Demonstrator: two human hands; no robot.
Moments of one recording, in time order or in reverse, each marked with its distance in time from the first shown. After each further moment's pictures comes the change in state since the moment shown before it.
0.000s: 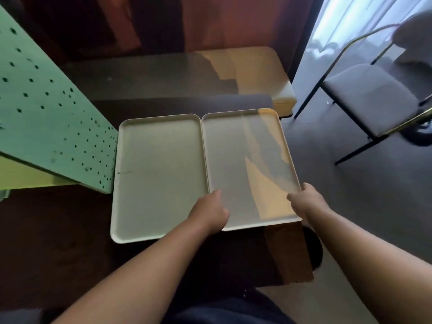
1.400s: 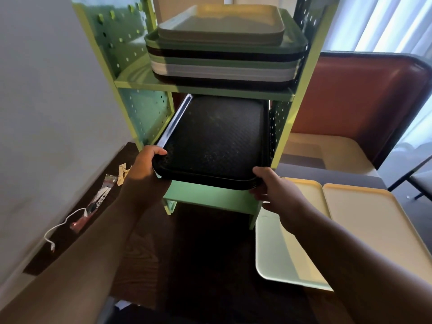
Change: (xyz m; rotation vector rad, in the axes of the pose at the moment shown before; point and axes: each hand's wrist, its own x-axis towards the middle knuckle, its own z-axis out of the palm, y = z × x) left_hand -0.204 -0.358 -0.360 -0.328 1.006 0.433; right_hand -0.372 -0.299 0.165 0.532 -0.379 -0.675
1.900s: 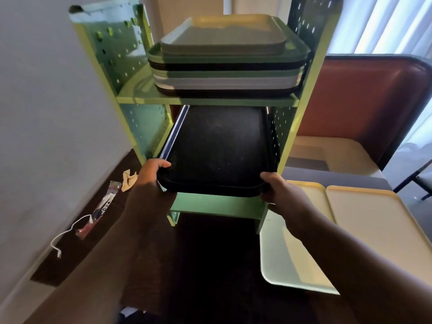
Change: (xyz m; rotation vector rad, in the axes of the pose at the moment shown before) left_hand -0.019 0.004 0.008 0.099 0.097 0.066; right_hand -0.008 0.002 -0.006 0.109 -0.040 -0.045
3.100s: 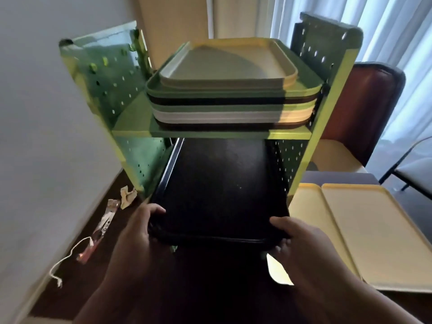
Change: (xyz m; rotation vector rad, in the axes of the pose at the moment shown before) left_hand -0.062 0.027 -0.072 -0.053 -0.182 -0.140; right_hand -0.101 0.010 0.045 0.545 -0.036 0.104
